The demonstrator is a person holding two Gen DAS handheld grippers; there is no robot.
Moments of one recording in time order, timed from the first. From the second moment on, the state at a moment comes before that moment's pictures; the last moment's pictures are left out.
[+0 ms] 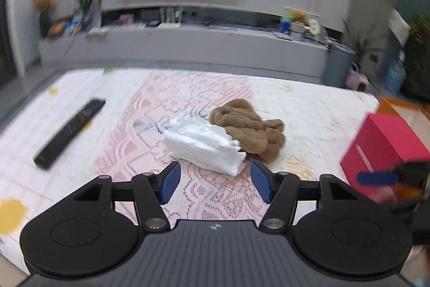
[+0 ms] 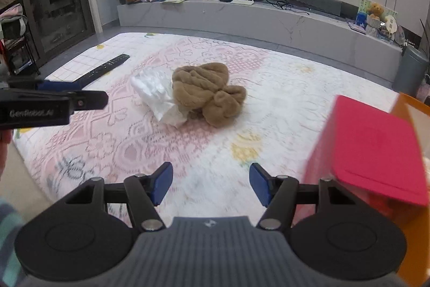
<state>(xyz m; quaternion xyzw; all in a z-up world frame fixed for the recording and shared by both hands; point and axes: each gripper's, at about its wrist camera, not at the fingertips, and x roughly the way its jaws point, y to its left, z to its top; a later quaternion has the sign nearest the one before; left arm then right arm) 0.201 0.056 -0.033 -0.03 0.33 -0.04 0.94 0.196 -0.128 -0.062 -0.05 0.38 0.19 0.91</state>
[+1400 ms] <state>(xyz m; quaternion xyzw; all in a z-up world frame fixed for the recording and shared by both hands) 0.304 0.071 -0.114 -0.21 0.40 -0.03 0.89 0.346 -0.049 -0.135 -0.18 0.36 0.20 0.89</state>
